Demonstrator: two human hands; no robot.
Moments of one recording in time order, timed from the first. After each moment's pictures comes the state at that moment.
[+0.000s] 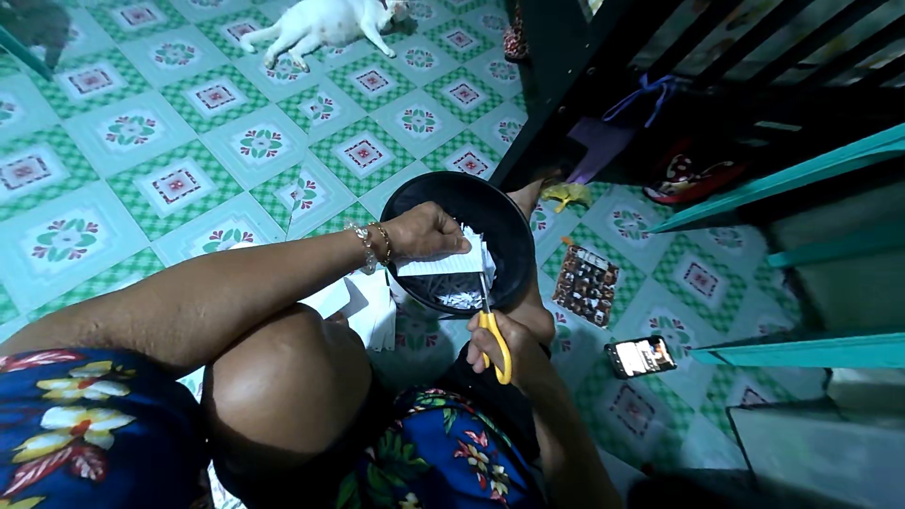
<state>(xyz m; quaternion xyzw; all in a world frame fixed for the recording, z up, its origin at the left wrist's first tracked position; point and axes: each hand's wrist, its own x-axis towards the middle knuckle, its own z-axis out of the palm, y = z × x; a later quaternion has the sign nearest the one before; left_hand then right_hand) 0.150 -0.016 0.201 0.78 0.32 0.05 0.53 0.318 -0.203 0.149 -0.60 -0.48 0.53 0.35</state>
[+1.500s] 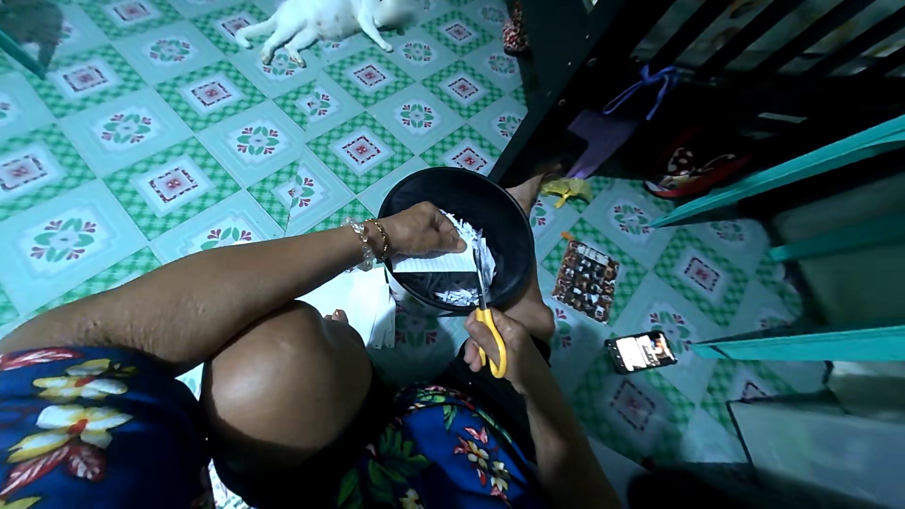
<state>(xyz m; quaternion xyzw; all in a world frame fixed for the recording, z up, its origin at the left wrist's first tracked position) 0.151 -0.016 0.201 0.76 0.35 0.01 0.55 0.314 -0.205 0.138 -0.58 -0.46 0.54 0.39</state>
